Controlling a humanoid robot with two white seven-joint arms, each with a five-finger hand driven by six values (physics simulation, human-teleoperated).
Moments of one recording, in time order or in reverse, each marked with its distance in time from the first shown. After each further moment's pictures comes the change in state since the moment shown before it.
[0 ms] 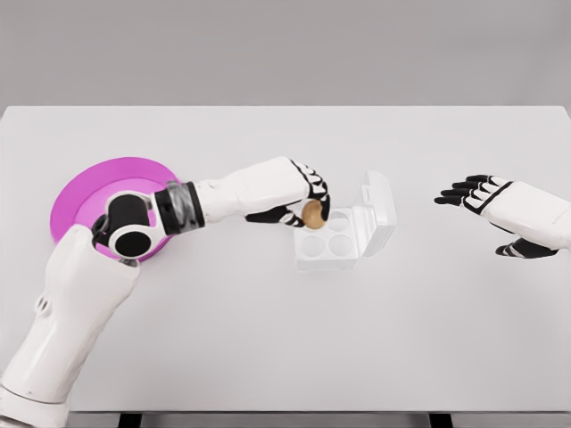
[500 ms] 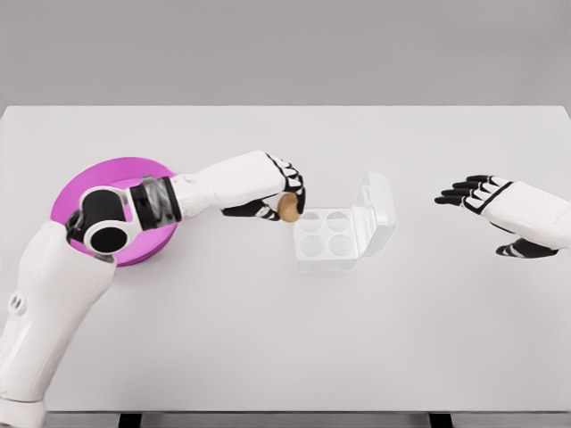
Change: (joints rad) left arm -0.002 0.068 0.025 -0.010 0.008 0.000 0.000; right arm 0.000 0.000 0.000 0.001 0.000 0.000 0.000
